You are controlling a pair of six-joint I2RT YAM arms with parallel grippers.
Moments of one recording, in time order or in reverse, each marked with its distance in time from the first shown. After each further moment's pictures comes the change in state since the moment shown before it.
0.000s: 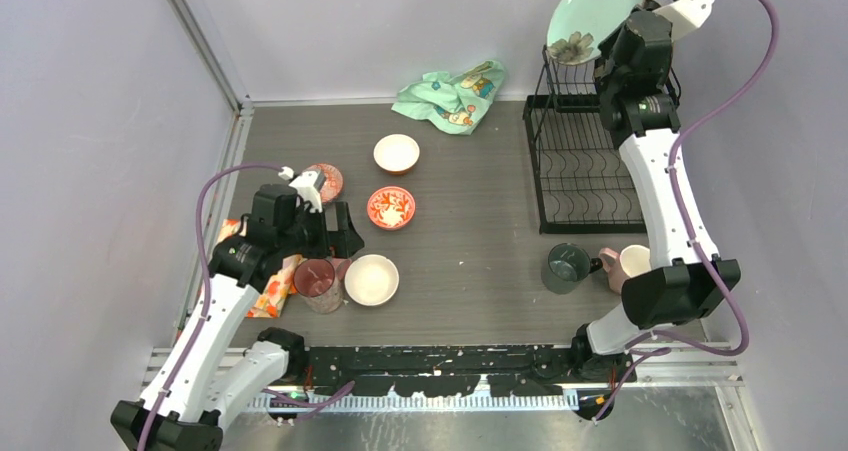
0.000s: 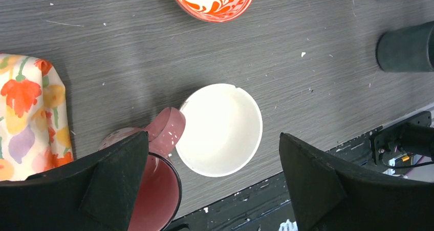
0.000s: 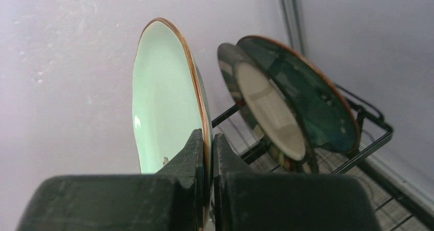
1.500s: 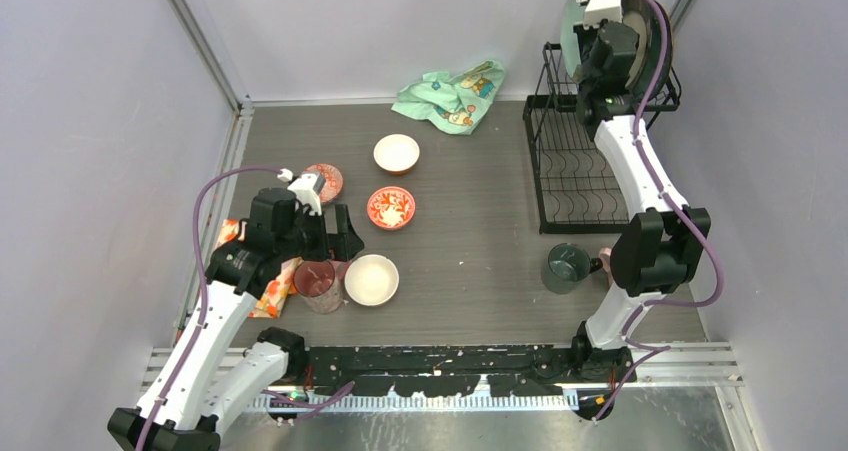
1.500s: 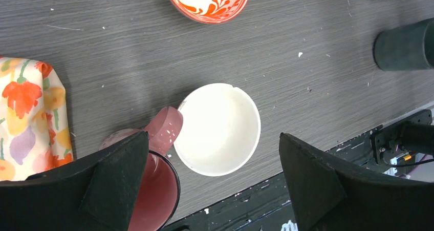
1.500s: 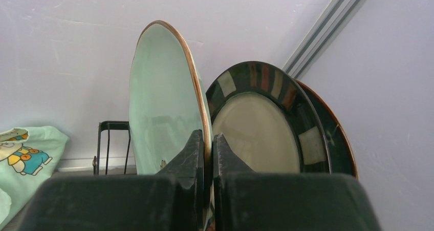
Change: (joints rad) left arm -0.019 -0.040 -0.011 0.004 -0.014 0.000; right arm -0.036 0.209 -0.083 0.379 -0.236 -0.856
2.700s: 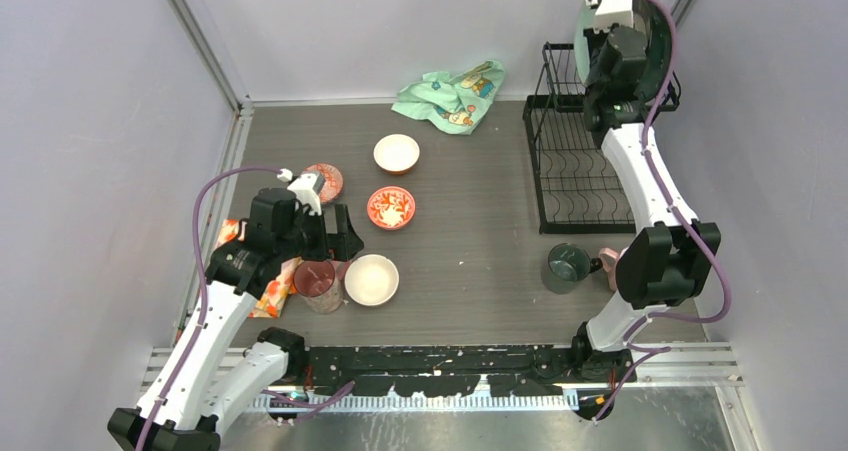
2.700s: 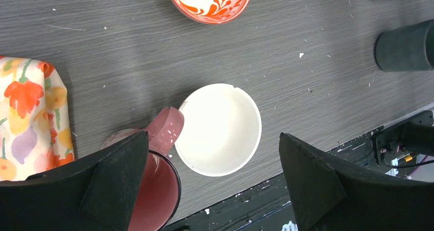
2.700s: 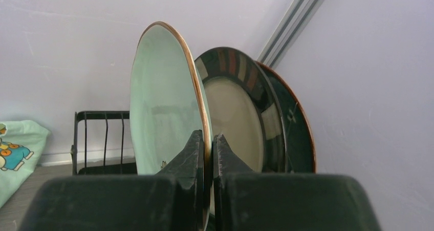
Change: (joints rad) left arm 0.000 -0.001 0.000 0.000 -0.005 0.000; right arm -0.002 -0.084 -0.058 -0.017 0.055 -0.009
